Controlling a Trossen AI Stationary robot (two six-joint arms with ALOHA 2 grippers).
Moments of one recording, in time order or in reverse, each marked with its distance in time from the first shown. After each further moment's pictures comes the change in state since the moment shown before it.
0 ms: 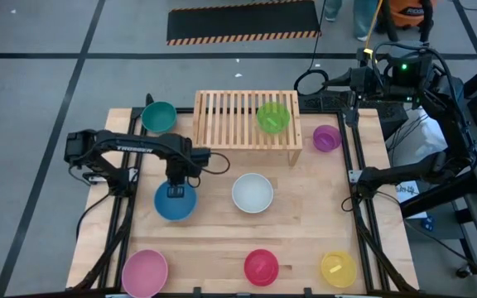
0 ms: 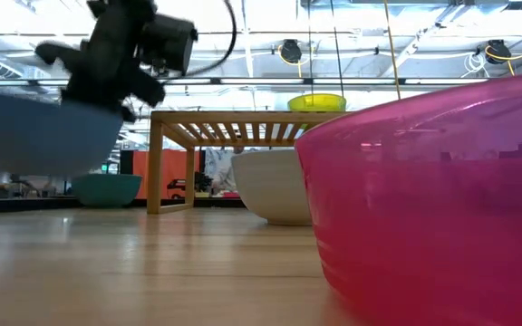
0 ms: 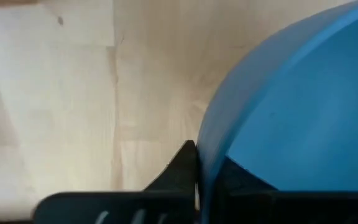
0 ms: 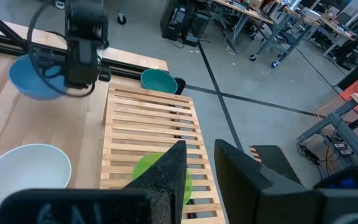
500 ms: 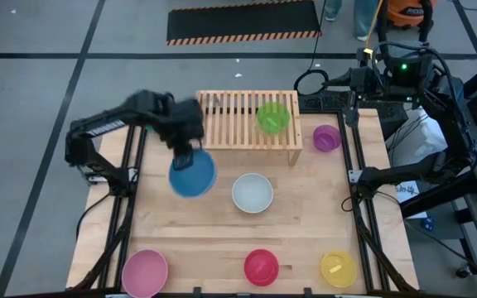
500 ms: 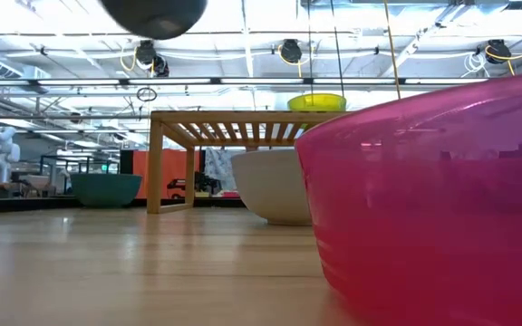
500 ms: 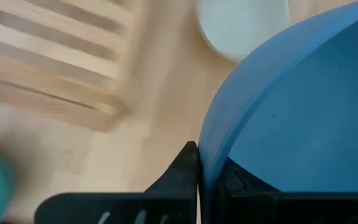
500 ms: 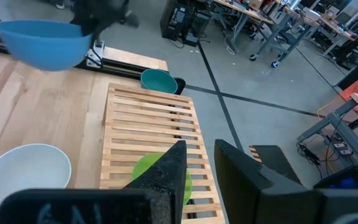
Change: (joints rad) left arm 0.095 -0.002 0.743 -0.254 0.002 -0.182; right arm 0.000 0.000 0.000 0.000 0.000 0.000
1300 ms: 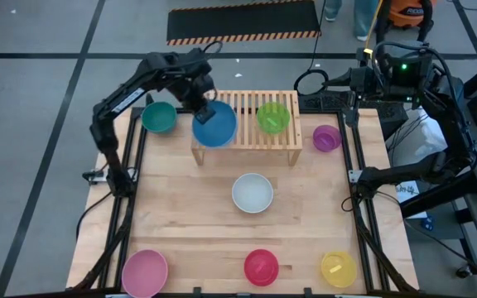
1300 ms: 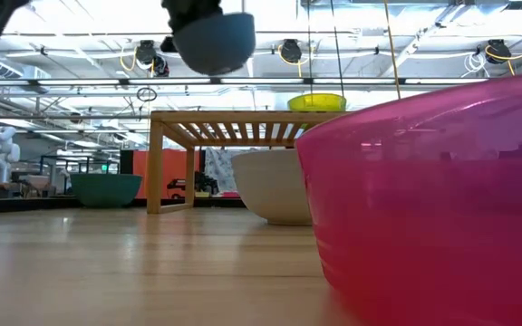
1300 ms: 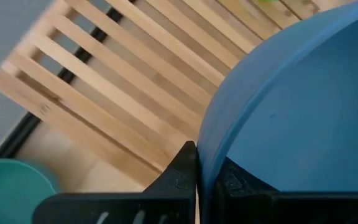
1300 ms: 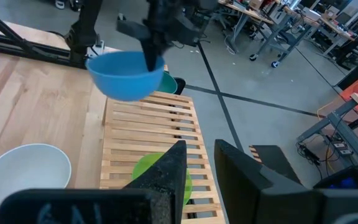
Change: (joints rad) left arm 0.327 0.293 0.353 0.006 -0.001 0.008; right arm 0.000 0.000 0.000 0.000 0.000 0.000
